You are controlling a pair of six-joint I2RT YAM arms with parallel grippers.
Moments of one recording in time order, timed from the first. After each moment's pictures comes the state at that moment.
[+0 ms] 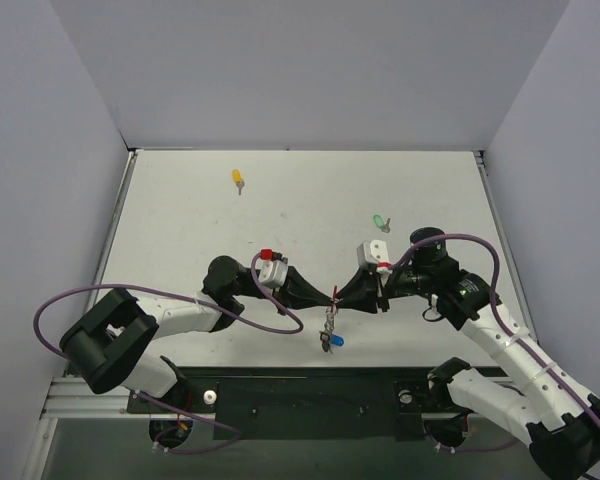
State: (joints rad) left arm -0.78 1.44 0.52 1.28 1.00 -0.27; right arm 0.53 0.88 0.76 -0.37 -1.02 -0.43
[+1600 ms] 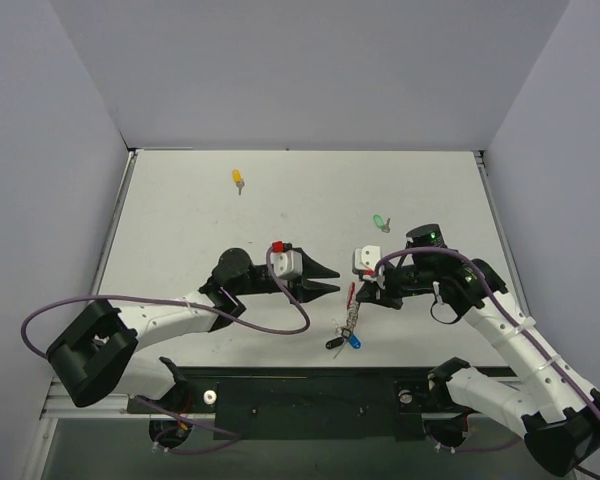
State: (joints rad) left arm -0.82 1.36 0.58 0.97 0.71 -0.09; right arm 0.50 0.94 0.91 -0.80 -0.74 -0.75
